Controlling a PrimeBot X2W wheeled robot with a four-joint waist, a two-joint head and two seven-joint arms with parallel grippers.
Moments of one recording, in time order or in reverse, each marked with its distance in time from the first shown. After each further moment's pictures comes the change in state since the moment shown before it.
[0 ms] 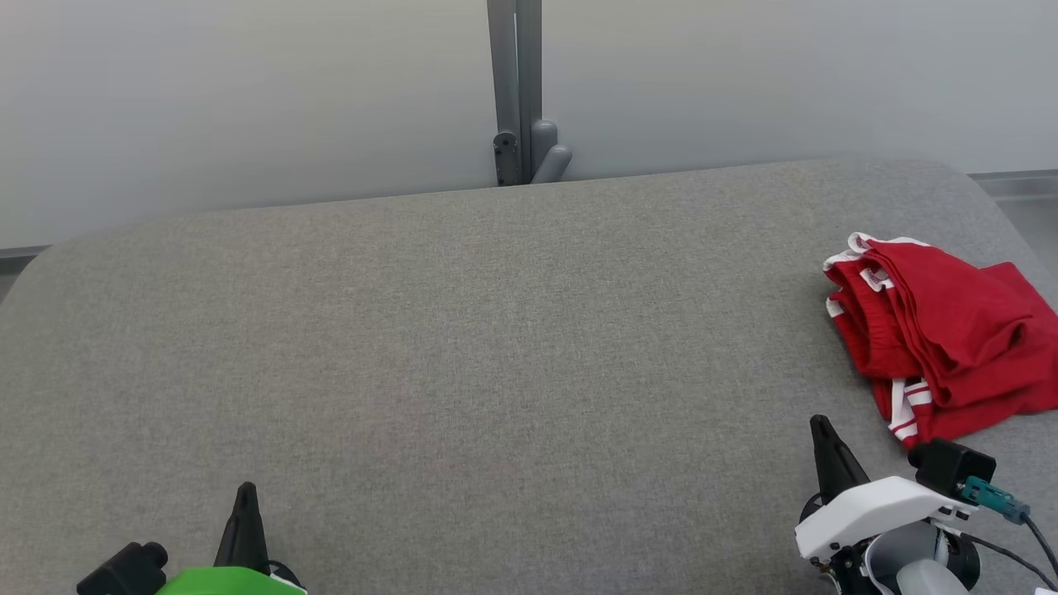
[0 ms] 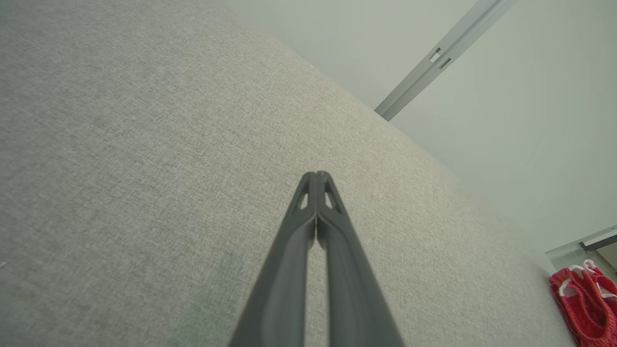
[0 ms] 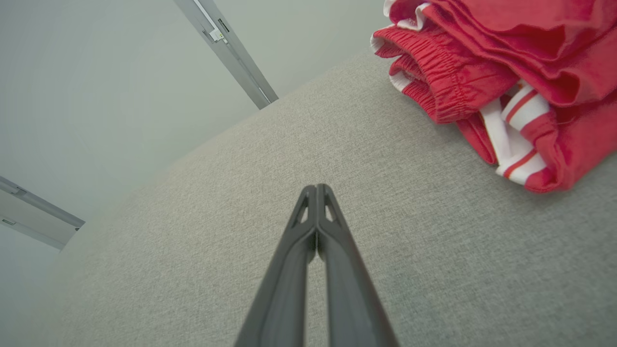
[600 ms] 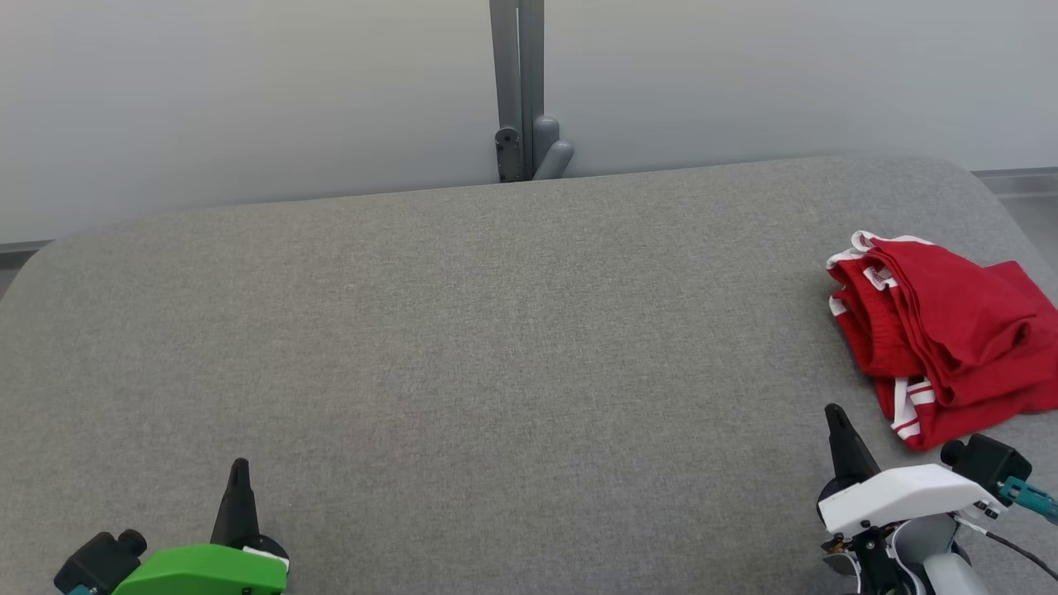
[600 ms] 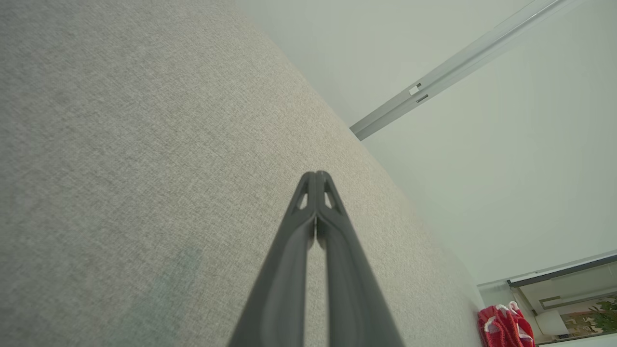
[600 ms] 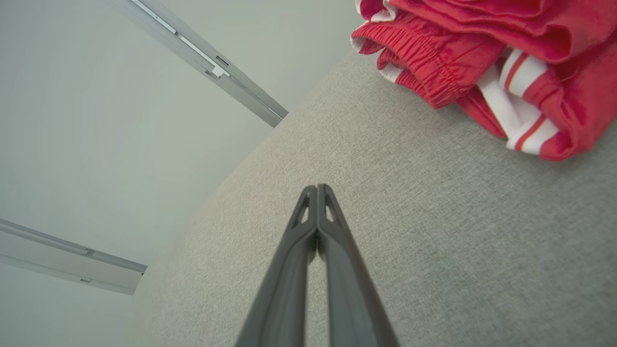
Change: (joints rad) left arm -0.026 0.001 0.011 -0.040 -0.228 -0.005 0.063; right arm 0.000 -0.001 -0.034 -0.051 0.275 0.000 0.066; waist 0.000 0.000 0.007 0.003
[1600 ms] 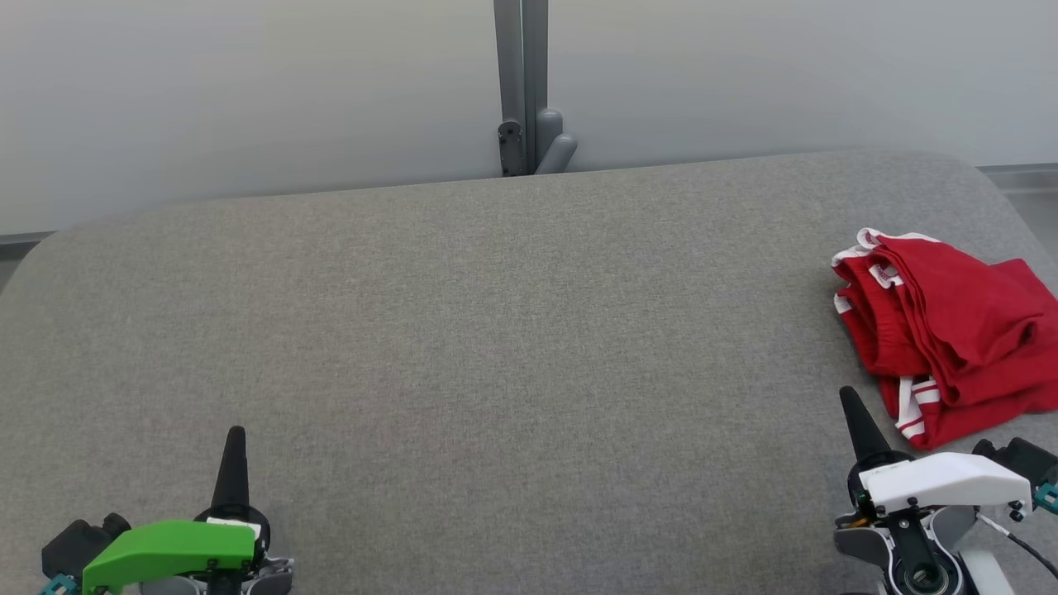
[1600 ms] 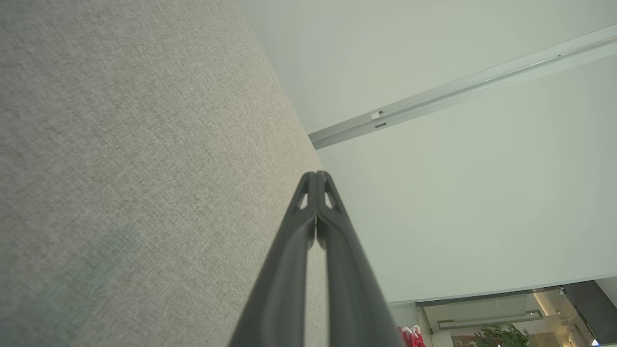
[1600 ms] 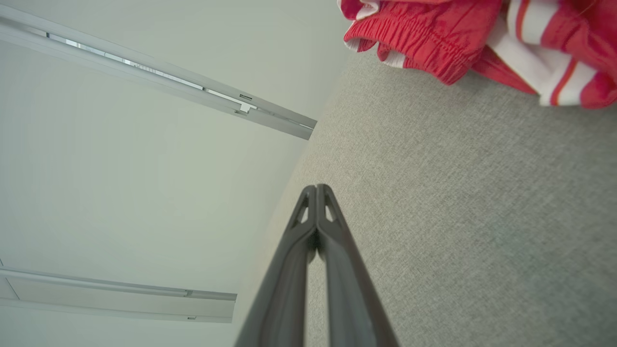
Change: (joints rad) left arm -0.039 0.002 0.012 -0.052 -0.320 -0.006 0.085; right arm 0.000 -0.002 -0.046 -0.070 0.370 -0.001 0.097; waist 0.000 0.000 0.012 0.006
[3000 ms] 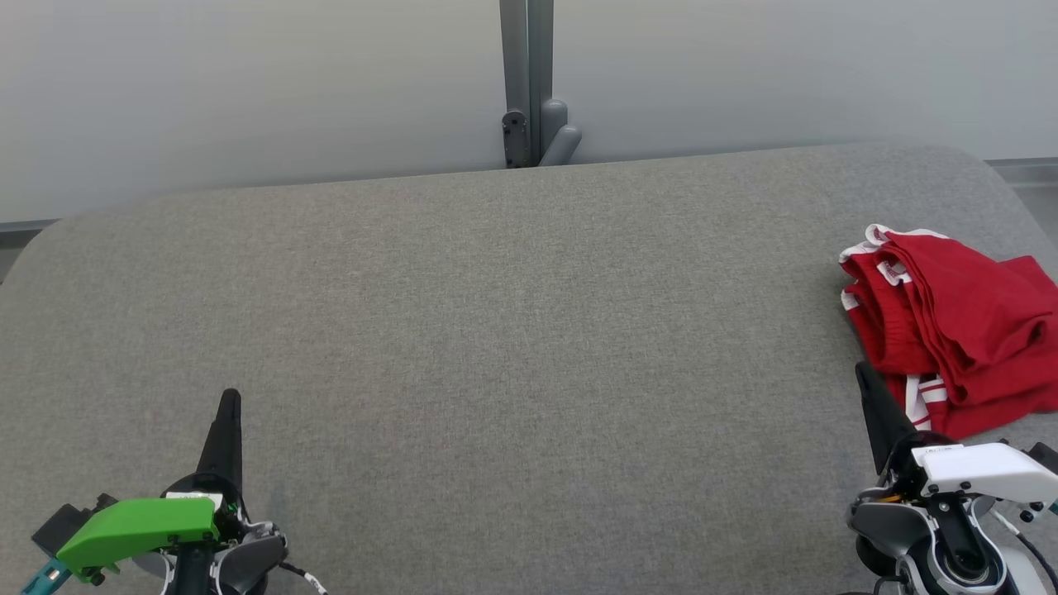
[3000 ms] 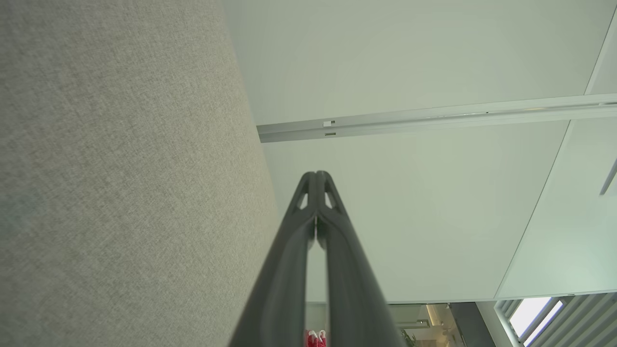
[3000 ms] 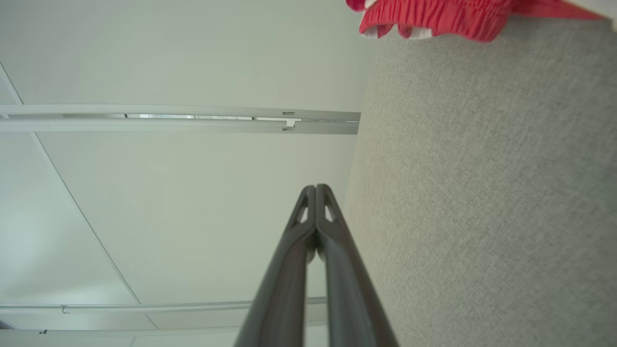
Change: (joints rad) left arm -0.036 0.003 0.016 -0.052 -0.306 -0.004 0.084; right arm -0.001 -0.002 -0.044 -0.068 0.359 0.000 0.092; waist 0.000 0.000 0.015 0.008
